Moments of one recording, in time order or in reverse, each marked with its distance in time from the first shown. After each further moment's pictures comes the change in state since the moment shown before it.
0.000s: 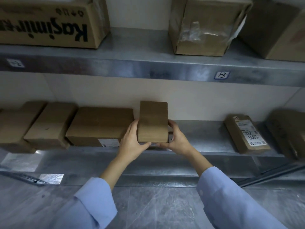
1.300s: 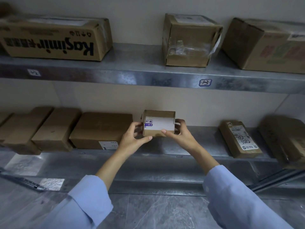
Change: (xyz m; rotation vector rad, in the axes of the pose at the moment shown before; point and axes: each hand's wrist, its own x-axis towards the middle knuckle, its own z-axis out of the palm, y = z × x) left_hand 0.004 0.025 -0.012 -0.429 -0.088 -0.157; right_hand -0.019 -0.027 -0.041 0.279 0.052 0.090
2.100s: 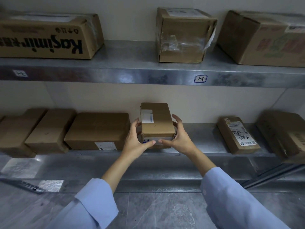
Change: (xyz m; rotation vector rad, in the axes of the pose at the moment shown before) left_hand -0.009 0.001 0.026 0.121 0.041 0.056; right_hand -0.003 0.015 0.000 -0.089 -0.010 -0.094
